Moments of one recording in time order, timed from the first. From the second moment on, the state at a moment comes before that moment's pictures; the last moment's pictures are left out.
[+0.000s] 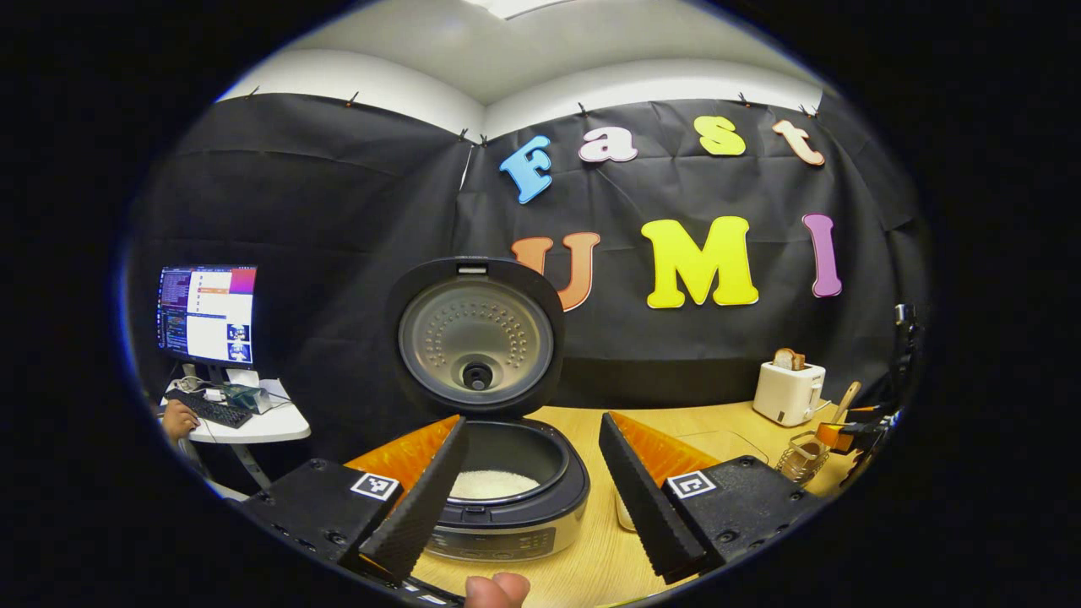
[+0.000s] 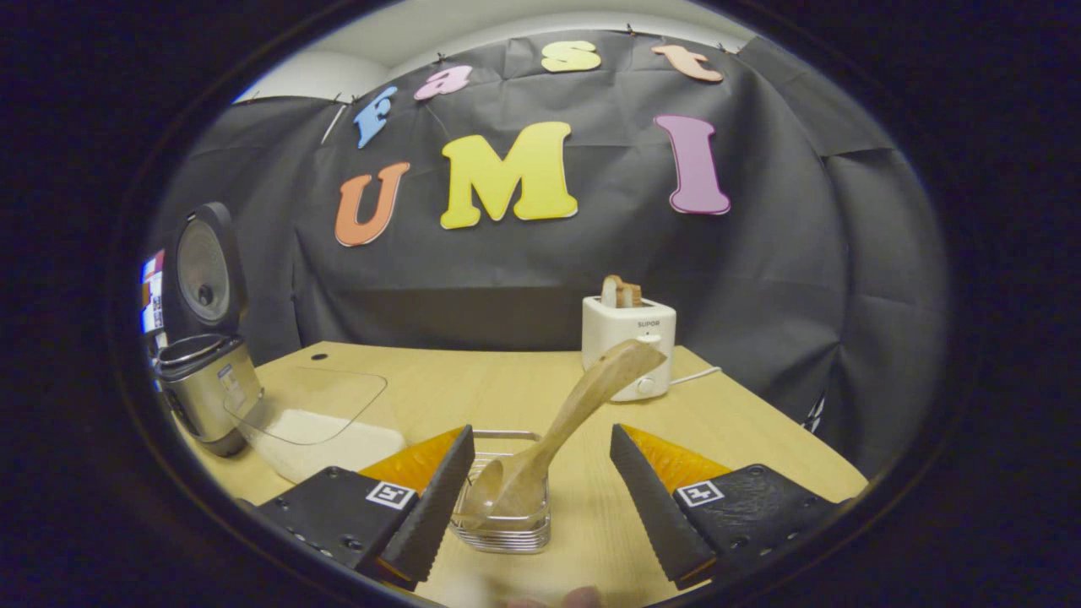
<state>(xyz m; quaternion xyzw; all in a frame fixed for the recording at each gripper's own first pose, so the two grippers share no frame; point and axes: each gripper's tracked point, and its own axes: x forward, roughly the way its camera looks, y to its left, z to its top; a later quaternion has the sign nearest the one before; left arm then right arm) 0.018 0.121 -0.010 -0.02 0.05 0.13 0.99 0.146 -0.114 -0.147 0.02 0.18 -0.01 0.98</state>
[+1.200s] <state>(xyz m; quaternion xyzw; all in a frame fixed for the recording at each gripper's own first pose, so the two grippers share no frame) 0.013 0.114 -0.033 -0.01 0.06 0.12 0.99 0.183 -0.103 -0.123 0.07 0.17 0.00 0.98</state>
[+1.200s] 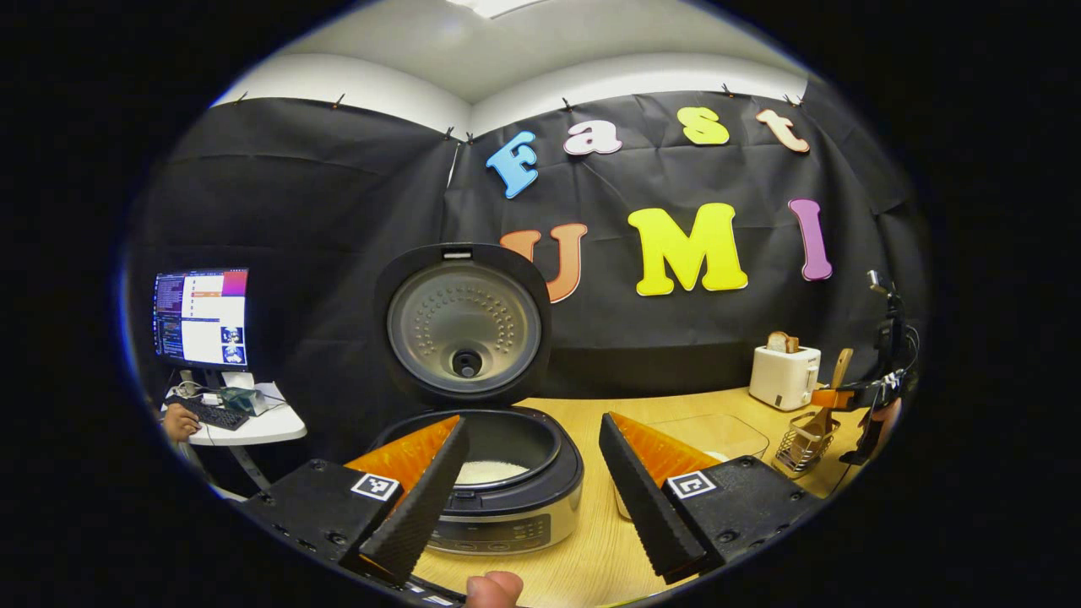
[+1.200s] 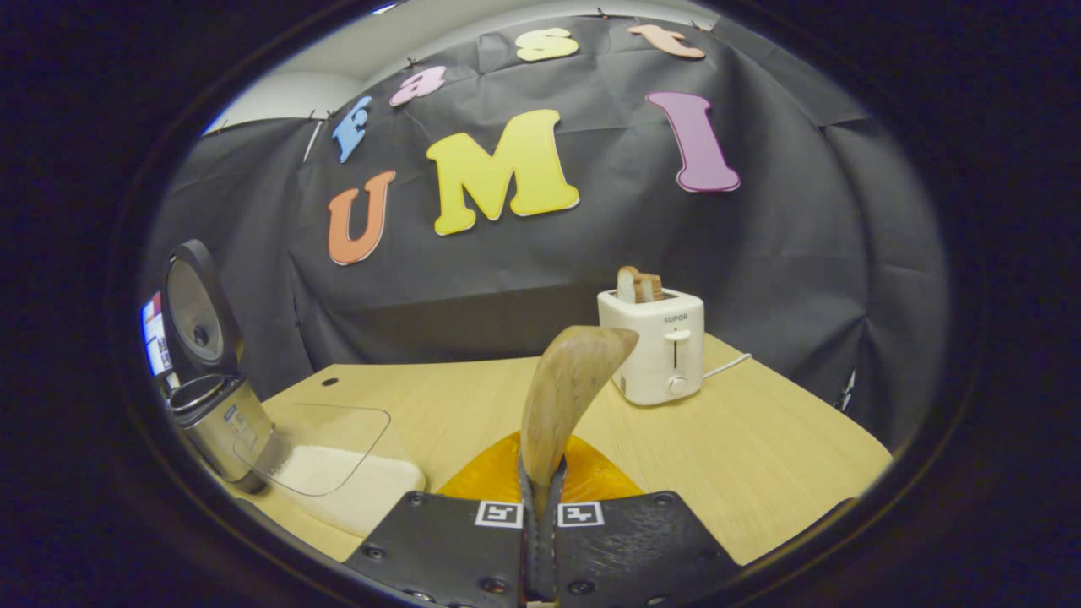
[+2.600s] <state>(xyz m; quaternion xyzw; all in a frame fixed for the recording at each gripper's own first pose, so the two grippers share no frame) -0.019 0.154 -0.034 -0.01 0.07 0.12 0.99 0.220 0.105 -0.061 -0.04 0.13 0.11 0.98</state>
